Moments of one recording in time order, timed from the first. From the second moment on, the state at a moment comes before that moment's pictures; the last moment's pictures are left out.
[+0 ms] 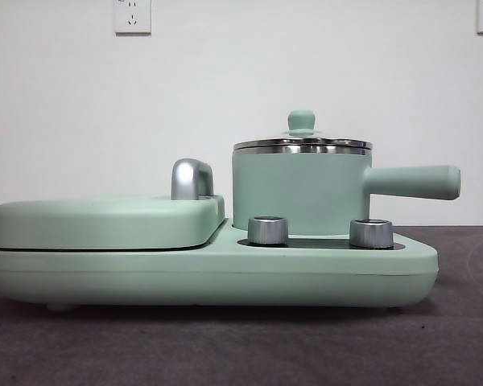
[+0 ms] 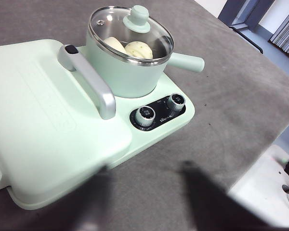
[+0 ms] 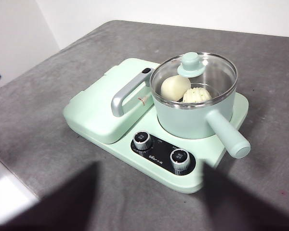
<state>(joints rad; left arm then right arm) -0.67 0.48 0.82 -0.77 0.16 -0.25 0.59 0.31 0.91 -0.93 -0.14 0.19</state>
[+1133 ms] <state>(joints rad) -0.16 0.22 0.36 -0.27 0.16 -0.20 0.59 0.31 0.91 -0.92 -0.13 0.18</state>
